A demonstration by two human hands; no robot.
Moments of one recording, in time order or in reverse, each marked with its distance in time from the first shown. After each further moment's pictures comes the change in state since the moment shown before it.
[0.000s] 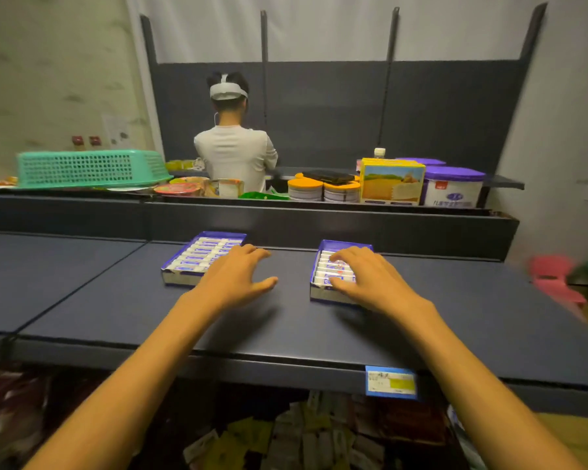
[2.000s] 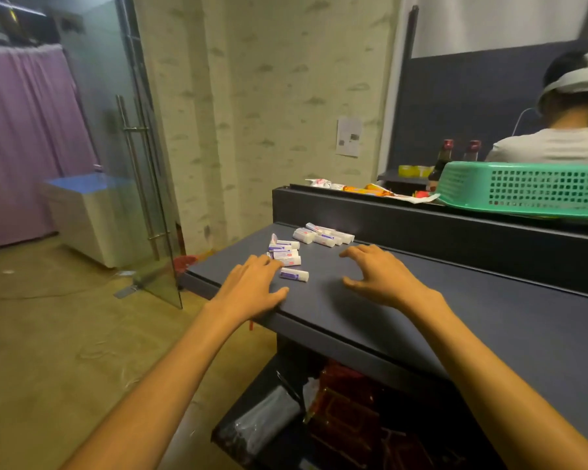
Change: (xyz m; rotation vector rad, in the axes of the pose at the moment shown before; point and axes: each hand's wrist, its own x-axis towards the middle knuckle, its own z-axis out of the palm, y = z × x) left_hand -0.280 -0.922 -0.207 0.210 -0.029 -0.435; right_hand 0.417 -0.887 0.326 0.013 -0.139 -0.418
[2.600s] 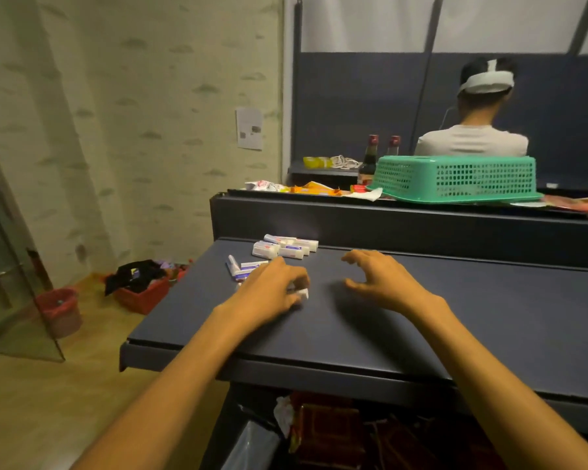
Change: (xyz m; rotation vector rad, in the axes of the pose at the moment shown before) left_hand 0.111 -0.032 0.023 -0.362 -0.085 0.535; right_hand 0.039 -0.007 0.017 -0.025 0.031 0.427
